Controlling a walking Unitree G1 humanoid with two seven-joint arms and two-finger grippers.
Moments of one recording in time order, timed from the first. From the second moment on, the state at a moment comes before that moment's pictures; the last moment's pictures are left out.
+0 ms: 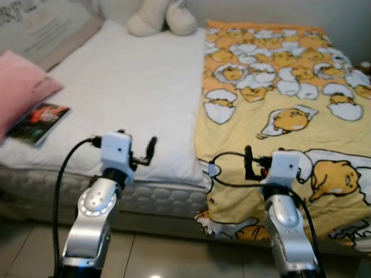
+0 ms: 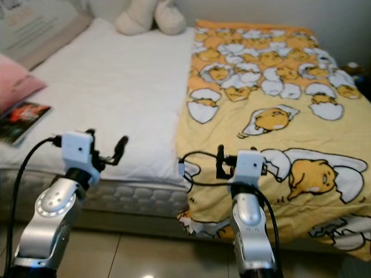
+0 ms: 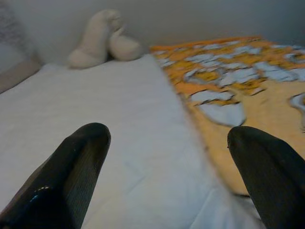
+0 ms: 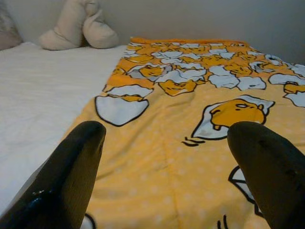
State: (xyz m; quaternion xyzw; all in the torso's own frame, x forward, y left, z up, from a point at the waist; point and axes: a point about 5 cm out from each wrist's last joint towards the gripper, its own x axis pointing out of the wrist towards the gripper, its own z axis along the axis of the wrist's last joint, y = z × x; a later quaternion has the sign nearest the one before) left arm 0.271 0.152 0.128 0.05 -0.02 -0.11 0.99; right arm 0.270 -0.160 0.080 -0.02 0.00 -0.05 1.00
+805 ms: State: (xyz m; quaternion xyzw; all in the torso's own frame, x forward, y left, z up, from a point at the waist) left arm 0.270 0.152 0.137 0.06 -0.04 -0.13 0.99; right arm 0.302 -0.165 0.049 0.04 0.15 -0.06 0.99
